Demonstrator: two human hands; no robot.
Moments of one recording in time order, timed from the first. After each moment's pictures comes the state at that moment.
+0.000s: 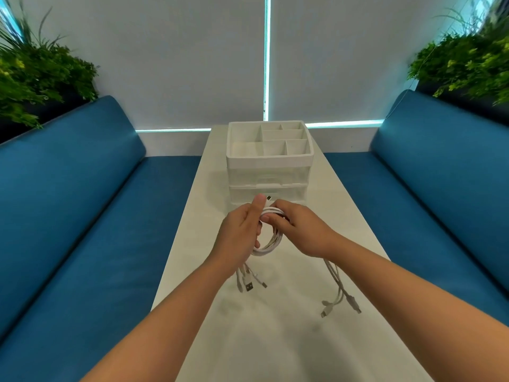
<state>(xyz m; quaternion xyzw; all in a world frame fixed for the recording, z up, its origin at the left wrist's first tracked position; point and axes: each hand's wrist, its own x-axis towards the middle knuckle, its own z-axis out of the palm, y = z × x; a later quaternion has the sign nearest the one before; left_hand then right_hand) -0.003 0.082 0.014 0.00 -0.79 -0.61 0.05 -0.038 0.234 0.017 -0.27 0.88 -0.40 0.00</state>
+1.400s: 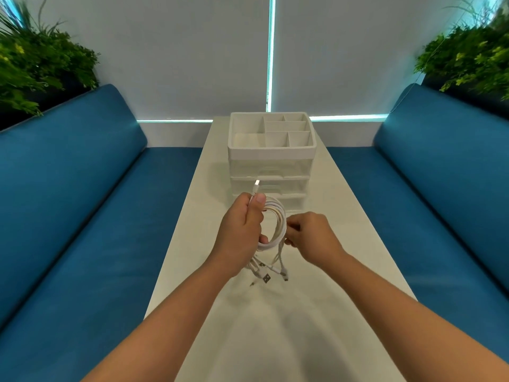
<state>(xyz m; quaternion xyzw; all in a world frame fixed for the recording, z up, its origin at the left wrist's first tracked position) 0.018 0.090 0.017 -0.03 -0.75 -0.66 0.09 -0.024 0.243 -0.013 -0.12 0.93 -0.36 -0.01</state>
